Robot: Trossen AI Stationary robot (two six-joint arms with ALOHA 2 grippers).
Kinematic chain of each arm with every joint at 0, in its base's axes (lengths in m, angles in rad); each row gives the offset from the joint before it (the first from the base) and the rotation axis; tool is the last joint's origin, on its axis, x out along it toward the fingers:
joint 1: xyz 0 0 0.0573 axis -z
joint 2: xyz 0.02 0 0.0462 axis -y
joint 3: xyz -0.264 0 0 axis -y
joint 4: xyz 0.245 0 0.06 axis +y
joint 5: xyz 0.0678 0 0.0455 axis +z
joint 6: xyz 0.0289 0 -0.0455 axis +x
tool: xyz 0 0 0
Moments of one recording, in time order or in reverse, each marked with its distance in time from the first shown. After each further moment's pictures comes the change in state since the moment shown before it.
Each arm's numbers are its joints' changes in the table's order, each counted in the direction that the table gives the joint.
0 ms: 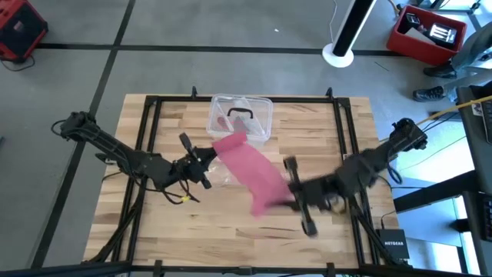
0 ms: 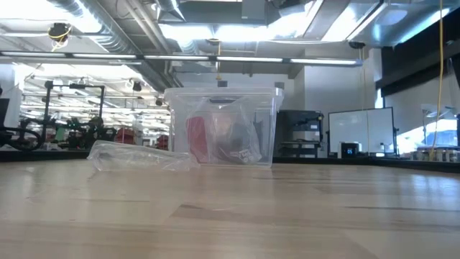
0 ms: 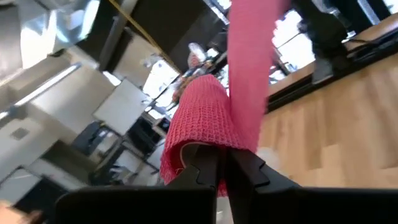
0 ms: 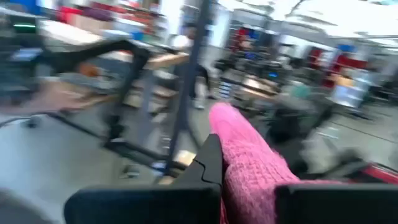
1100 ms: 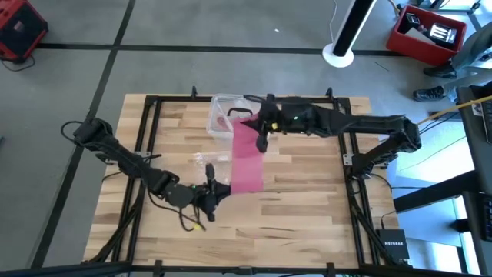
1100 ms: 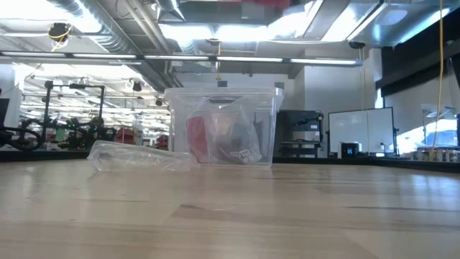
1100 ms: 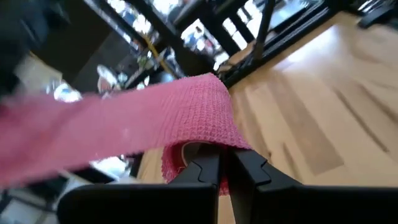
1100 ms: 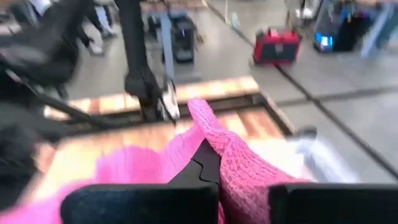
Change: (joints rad) left arm 0.097 -0.248 -0.006 -0.025 -0.295 -0.218; right arm 0.650 -0.030 -0.203 0.055 0.189 0.299
